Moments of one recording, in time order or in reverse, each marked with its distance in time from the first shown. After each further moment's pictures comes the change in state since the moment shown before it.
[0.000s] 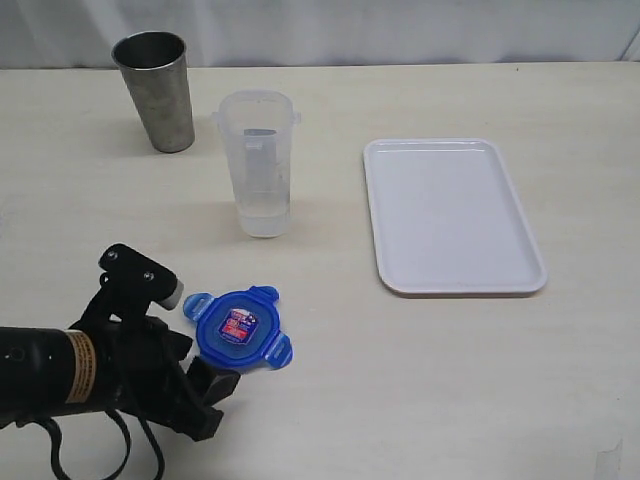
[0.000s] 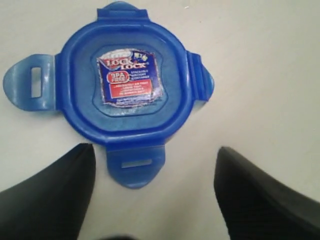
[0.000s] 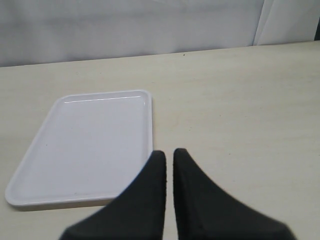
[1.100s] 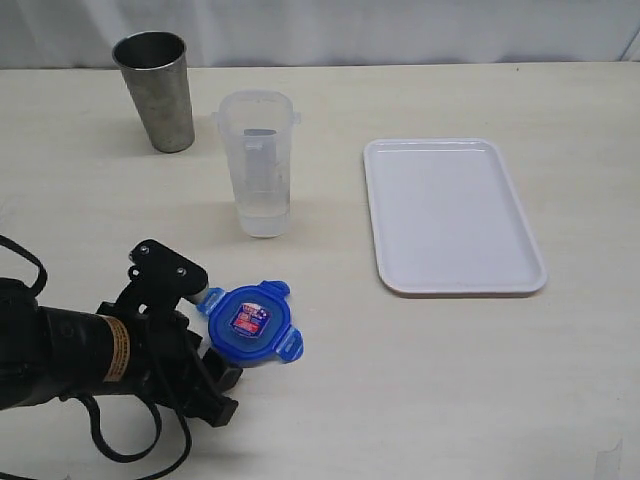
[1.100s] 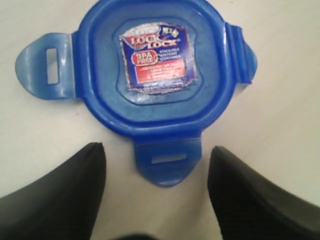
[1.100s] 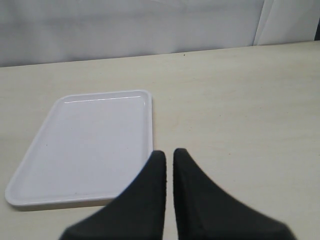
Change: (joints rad) left arm 0.000 0.128 -0.098 -0.028 0.080 0.066; right arm 0.000 0.000 0.000 0.000 0.000 0.000
